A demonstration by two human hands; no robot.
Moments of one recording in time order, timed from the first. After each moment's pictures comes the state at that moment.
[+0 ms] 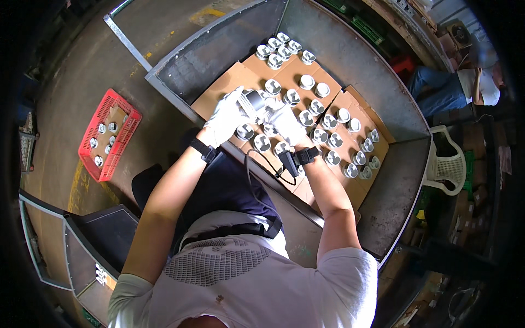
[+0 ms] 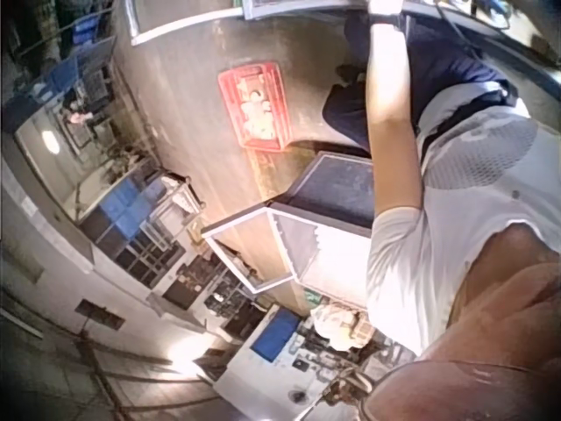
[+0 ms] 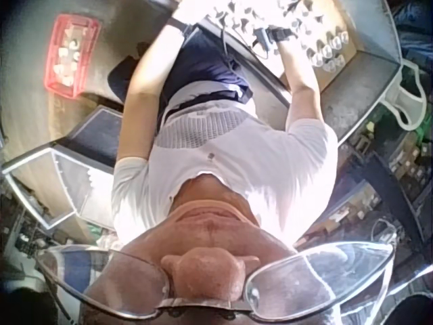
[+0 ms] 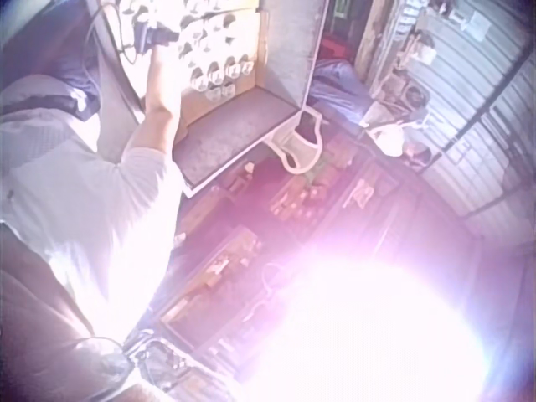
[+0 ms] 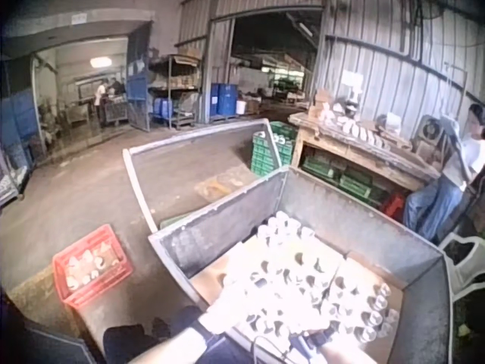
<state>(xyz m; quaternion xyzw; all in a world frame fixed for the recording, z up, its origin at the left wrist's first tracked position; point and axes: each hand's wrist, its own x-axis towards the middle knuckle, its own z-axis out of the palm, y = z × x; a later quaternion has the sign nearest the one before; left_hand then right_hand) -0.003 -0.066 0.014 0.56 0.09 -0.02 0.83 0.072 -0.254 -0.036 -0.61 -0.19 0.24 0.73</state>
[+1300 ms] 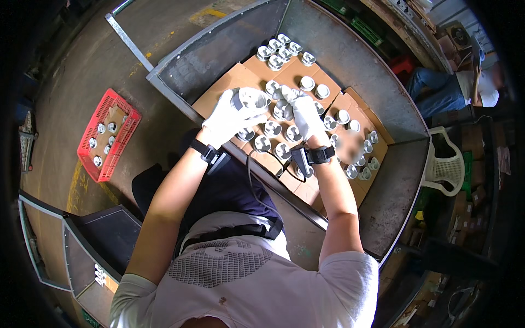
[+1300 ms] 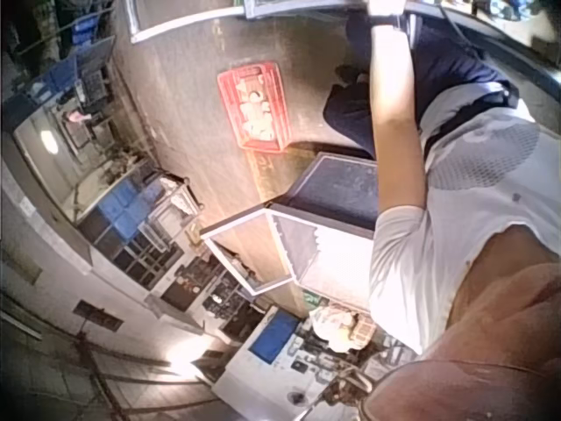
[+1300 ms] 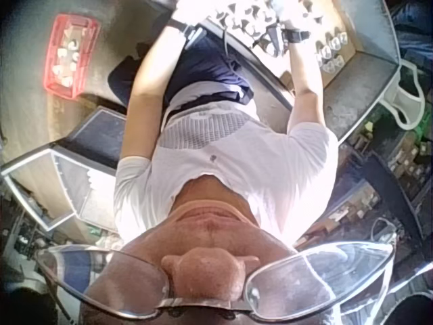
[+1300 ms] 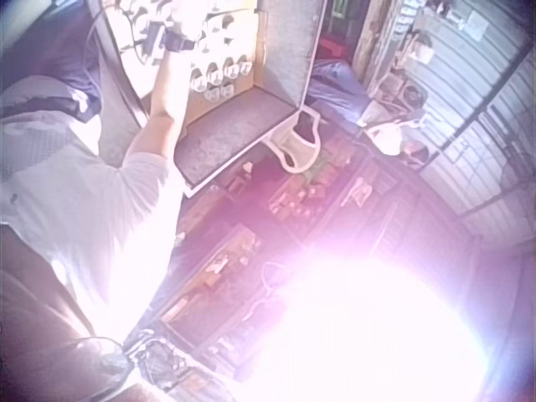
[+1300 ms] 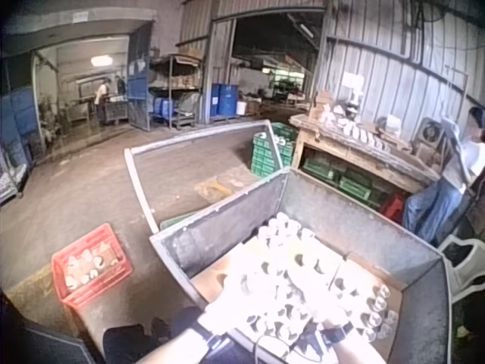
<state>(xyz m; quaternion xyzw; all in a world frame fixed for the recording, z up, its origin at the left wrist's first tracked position) 0.003 -0.052 0.005 0.70 -0.11 -0.02 0.71 0.071 -0.258 0.046 -0.72 -0.03 0.17 0.67</state>
